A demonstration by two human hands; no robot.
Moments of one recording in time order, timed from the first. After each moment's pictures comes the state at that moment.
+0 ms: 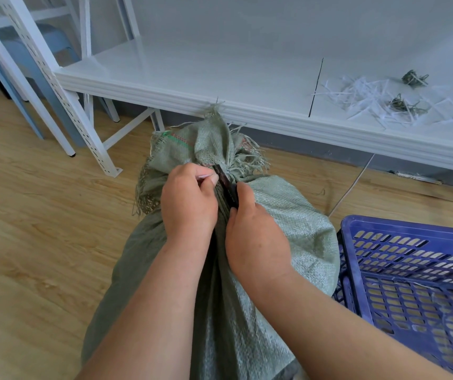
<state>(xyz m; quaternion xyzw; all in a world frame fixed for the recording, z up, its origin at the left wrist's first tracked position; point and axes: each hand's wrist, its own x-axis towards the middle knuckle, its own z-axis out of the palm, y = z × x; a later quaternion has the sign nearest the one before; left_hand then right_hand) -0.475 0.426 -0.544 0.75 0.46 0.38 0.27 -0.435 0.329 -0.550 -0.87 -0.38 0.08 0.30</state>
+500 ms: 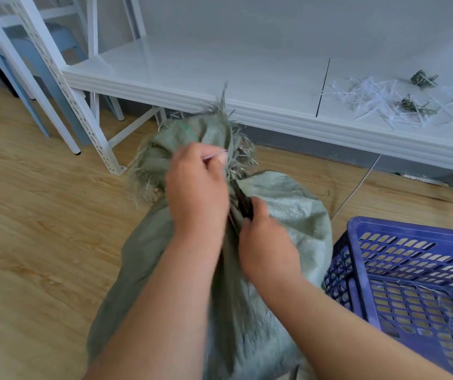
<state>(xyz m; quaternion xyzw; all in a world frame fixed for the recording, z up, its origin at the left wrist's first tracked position) -0.470 0.419 -0.523 0.73 0.42 0.47 0.25 -0.425 0.328 -0.573 -0.88 -0.35 0.13 0.29</state>
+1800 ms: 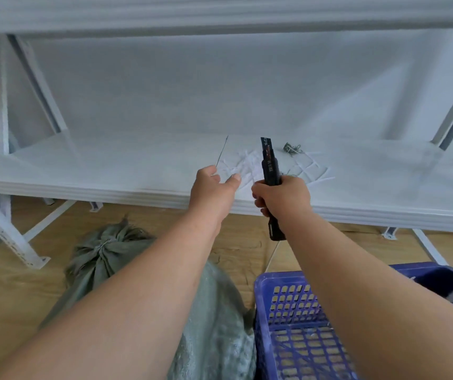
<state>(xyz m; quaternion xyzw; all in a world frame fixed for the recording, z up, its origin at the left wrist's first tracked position) -0.276 0.351 -0.439 0.68 0.32 0.27 0.60 -0.196 0.256 -0.449 -0.76 -0.12 0.12 0.62</state>
